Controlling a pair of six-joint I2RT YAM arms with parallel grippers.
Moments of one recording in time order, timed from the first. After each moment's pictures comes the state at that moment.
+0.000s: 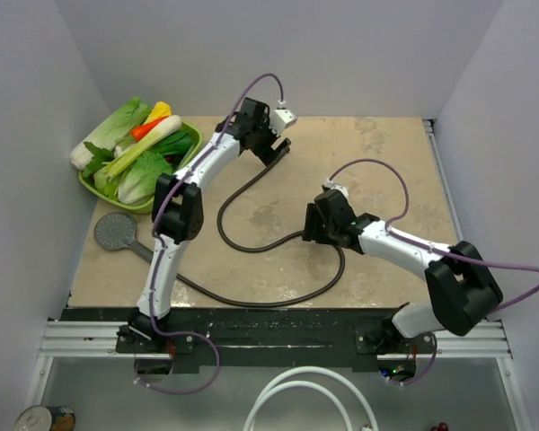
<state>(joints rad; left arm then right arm) -0.43 2.39 2.22 -0.60 0.17 0.43 0.61 1.46 0.82 -0.27 0.16 0.66</state>
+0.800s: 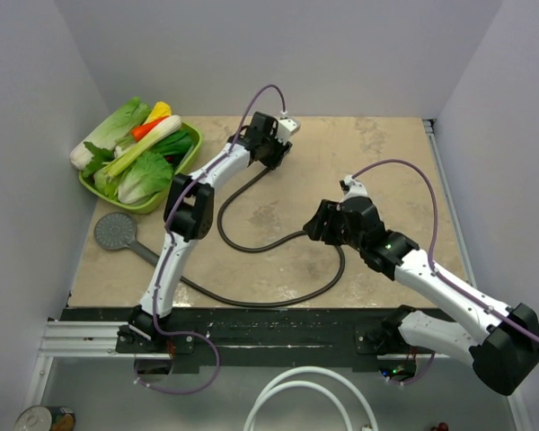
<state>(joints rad) -0.47 2.55 2.26 -0.45 0.13 0.27 0.64 1.02 0.71 -0.26 0.09 0.70</state>
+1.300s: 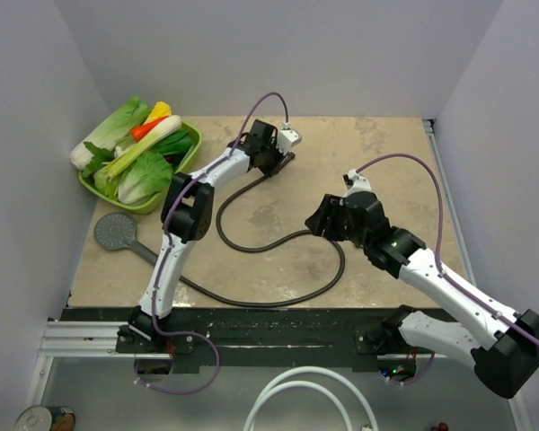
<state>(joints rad) -0.47 2.52 2.14 -0.44 0.22 0.32 0.64 1.00 0.78 -0.33 0.10 0.70</state>
